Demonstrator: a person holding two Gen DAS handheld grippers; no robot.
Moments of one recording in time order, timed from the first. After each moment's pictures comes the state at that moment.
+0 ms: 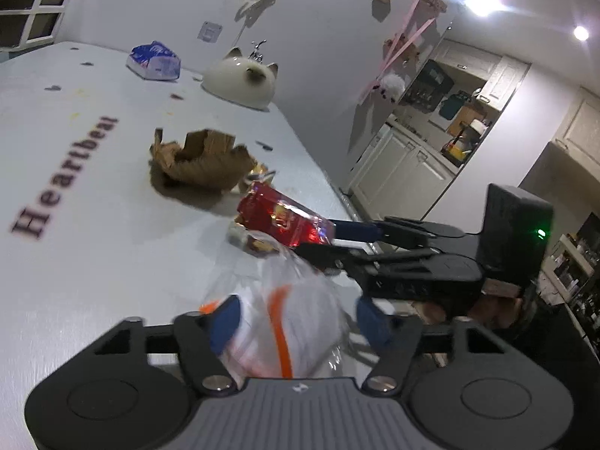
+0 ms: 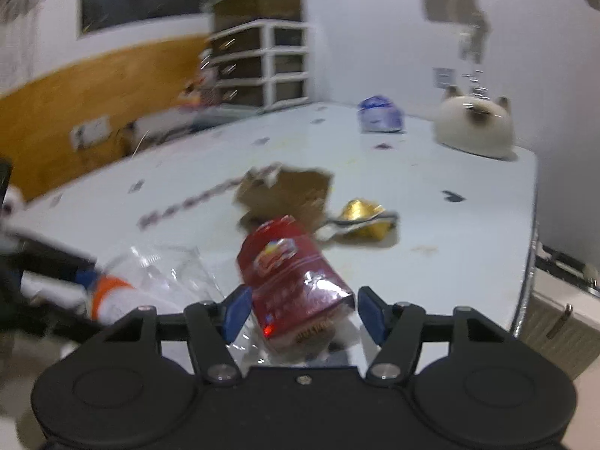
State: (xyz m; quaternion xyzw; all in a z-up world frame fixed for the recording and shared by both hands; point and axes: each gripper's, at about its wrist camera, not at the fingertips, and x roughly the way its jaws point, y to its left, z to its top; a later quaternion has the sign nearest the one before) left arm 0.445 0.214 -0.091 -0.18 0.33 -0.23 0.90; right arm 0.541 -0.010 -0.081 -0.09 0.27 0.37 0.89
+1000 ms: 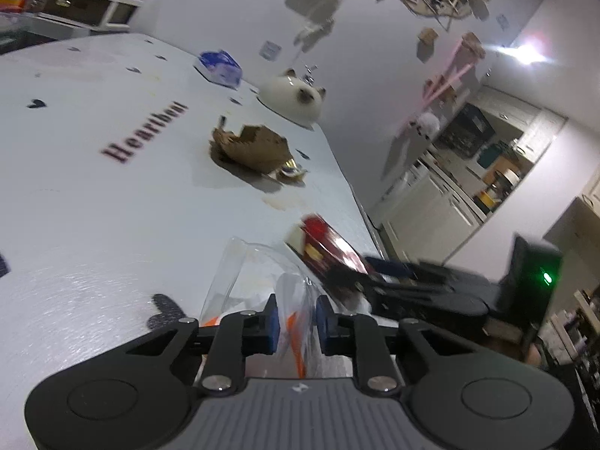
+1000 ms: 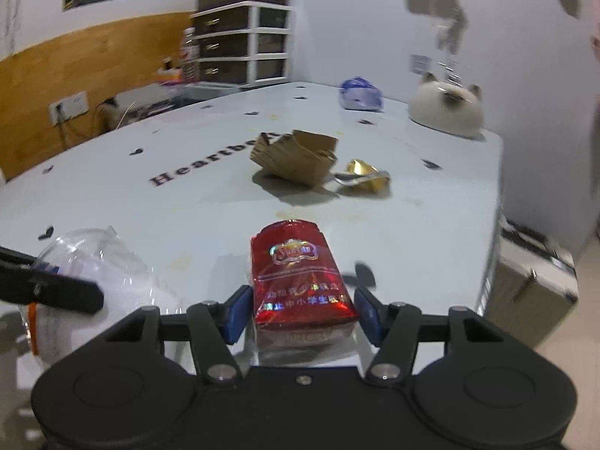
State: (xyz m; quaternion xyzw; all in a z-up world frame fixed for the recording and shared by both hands) left arm 0.358 0.220 -0.086 -0.25 0.30 -0.14 0.91; right arm 0.469 -0.008 -0.080 -0.10 0.29 0.28 0.91
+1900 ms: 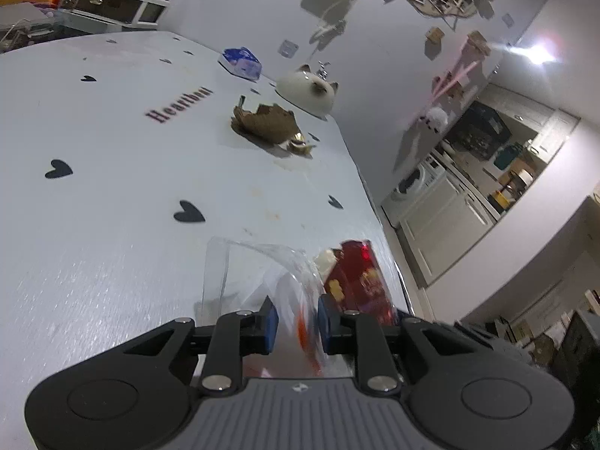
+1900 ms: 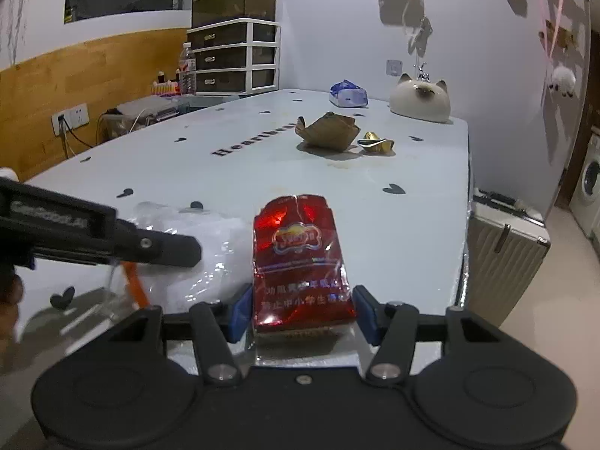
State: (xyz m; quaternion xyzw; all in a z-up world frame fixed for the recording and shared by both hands) left arm 0.279 0.202 -0.088 -0.25 0.32 -0.11 0.91; right arm 0.311 0.001 -0.089 -0.08 0.28 0.24 0.93
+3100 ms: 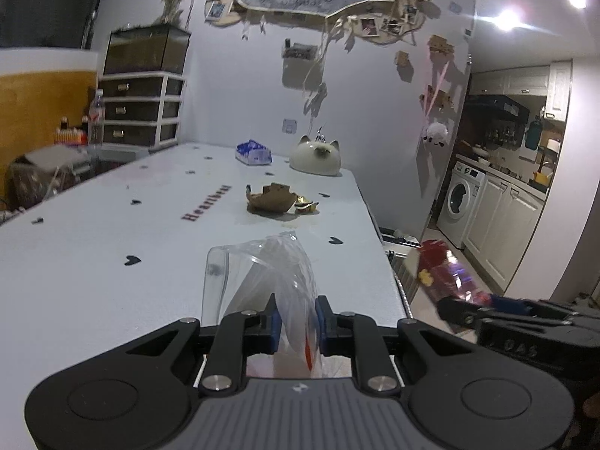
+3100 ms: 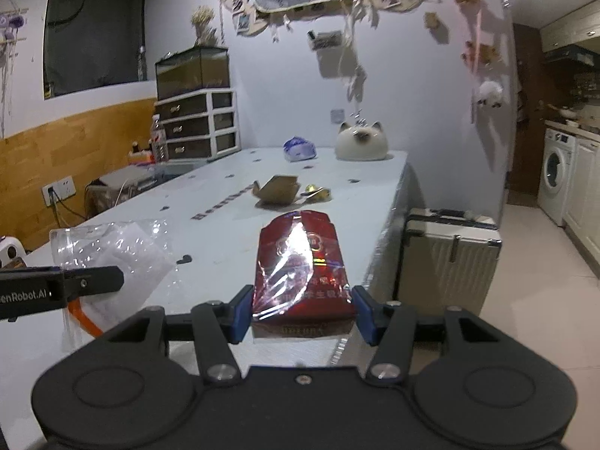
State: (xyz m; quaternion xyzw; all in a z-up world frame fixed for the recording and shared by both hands) left arm 0.161 0.110 -0.021 -0.08 0.22 0.01 0.97; right arm 0.223 -0.094 -0.034 0.00 0.21 0.19 0.96
